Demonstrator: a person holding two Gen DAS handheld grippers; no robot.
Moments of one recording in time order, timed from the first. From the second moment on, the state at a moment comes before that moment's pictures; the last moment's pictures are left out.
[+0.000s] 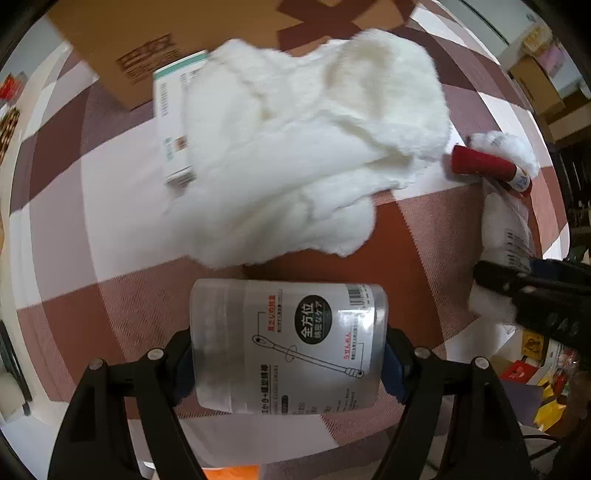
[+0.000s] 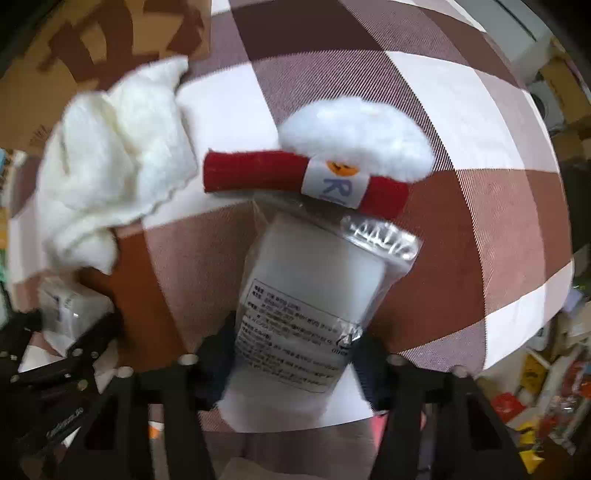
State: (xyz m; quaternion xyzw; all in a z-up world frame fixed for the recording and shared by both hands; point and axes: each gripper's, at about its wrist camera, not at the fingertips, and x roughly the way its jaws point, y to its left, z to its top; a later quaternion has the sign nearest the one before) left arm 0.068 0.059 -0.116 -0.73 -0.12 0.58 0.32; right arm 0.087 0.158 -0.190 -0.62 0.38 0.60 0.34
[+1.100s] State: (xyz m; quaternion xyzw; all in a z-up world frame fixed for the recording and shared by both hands) left arm 0.049 -0.014 -0.059 -0.70 -0.21 0.64 0.25; right arm 0.022 0.145 -0.070 -0.57 0.33 0.70 0.27
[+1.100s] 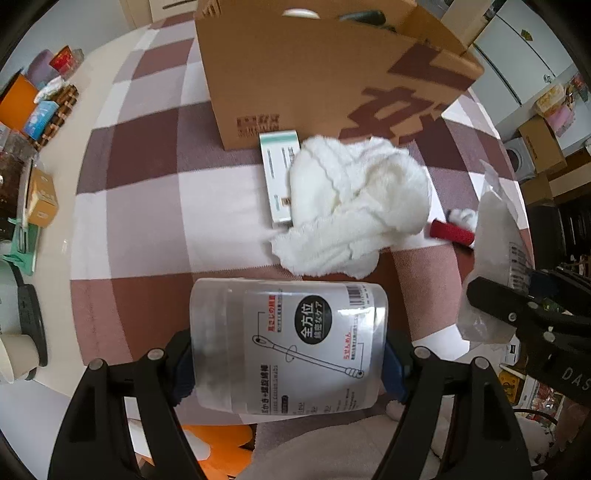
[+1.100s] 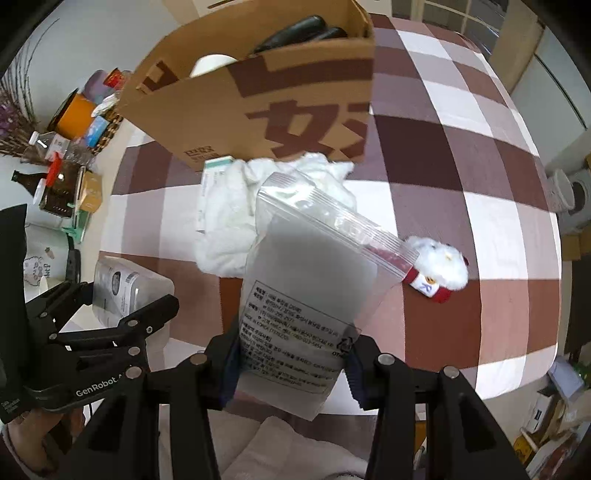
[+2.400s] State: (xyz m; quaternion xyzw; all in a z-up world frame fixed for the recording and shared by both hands) left arm -0.024 -0.071 0.003 -0.62 -0.26 0.71 0.22; right arm -0.023 0.182 0.011 -0.48 0.34 0.75 0.32
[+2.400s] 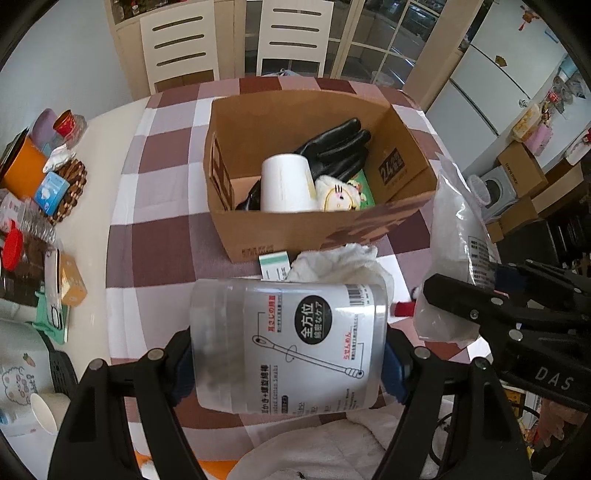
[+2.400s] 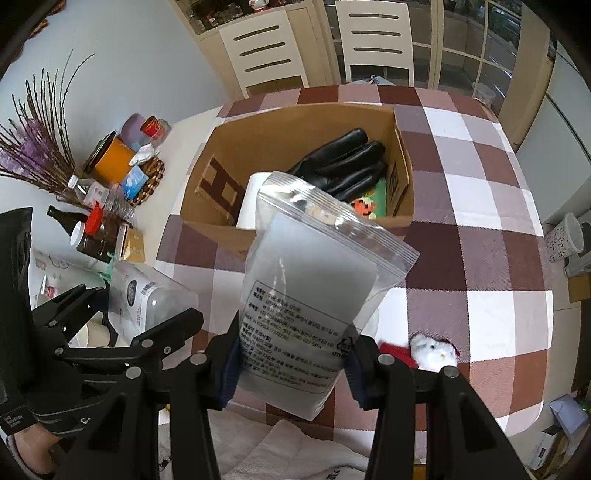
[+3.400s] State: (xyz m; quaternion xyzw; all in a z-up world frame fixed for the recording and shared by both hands) left arm -0.108 -0.085 -0.007 -0.60 -0.28 0.72 0.21; right arm -0.058 0.257 0.024 -0.47 0.35 0.73 0.35
